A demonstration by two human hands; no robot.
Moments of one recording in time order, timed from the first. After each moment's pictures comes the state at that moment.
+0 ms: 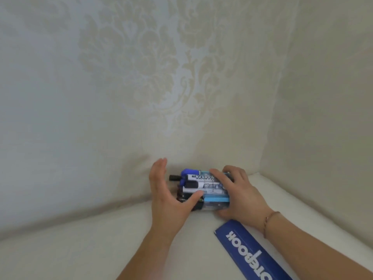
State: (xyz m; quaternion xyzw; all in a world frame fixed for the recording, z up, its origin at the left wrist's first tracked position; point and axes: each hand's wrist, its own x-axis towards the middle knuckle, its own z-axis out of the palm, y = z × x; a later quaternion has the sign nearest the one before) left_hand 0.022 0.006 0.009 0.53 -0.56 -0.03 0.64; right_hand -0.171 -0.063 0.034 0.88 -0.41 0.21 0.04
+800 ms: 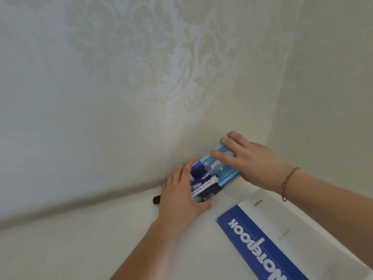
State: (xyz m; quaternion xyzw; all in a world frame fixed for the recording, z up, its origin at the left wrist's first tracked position) left_hand 0.017 -0.006 -0.013 0.65 -0.66 0.02 0.37; right_hand -0.188 -0.086 0.094 0.90 -0.29 0.08 0.32
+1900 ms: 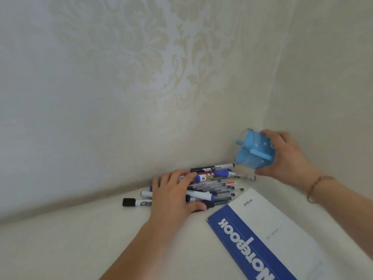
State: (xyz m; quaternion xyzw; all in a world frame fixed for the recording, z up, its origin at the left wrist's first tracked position) left_hand 0.015 -0.010 -0.016 0.62 -0.70 0.10 0.34; right_hand -0.269 -0.110 0.080 0.79 -0.52 0.33 0.02
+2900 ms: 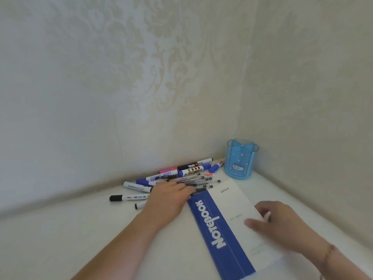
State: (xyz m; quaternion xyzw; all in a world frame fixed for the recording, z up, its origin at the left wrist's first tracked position) left_hand -0.010 0.016 -0.011 0.47 -0.81 0.23 0.26; right_hand -0.308 0.045 0.031 0.72 -0.65 0.13 -0.21
